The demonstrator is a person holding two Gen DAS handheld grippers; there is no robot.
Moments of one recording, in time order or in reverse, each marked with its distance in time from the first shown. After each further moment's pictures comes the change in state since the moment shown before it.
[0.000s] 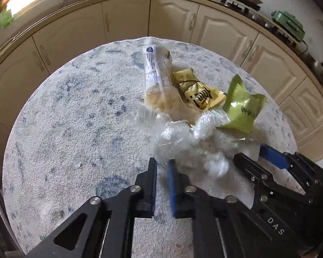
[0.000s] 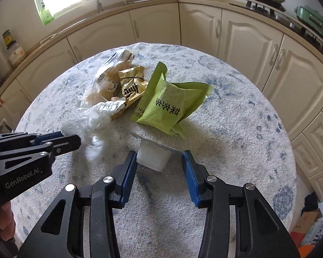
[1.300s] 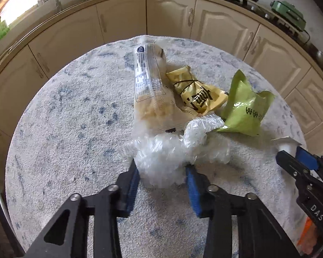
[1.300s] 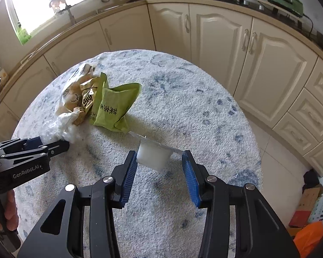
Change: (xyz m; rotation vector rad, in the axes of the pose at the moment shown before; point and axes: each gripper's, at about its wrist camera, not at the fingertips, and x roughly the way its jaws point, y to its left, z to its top) left arm 0.010 -0.008 0.016 0.043 0.024 0.044; right arm -0.021 -0.054 -0.007 0.147 -0.001 -0.070
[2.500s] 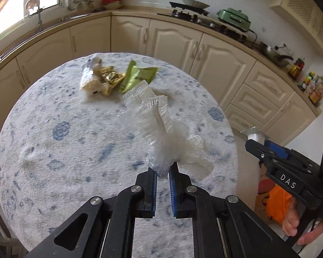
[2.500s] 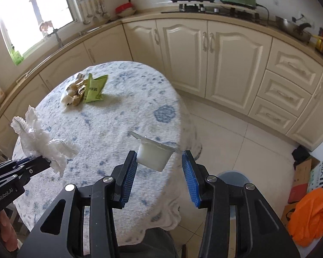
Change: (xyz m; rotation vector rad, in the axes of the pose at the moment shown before) left arm -0.144 -0.087 -0.146 0.096 -0.143 -0.203; right arm -0.130 -0.066 -0.106 0.133 -0.116 -0.085
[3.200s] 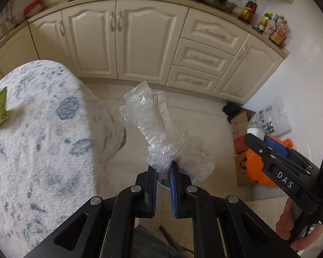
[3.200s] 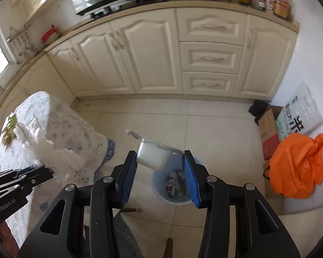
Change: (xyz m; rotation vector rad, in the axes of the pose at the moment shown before) left arm 0.142 -0.194 0.032 0.307 0.216 -0.181; right arm -0.035 -0.204 -0.055 0.369 -0.005 -0.269
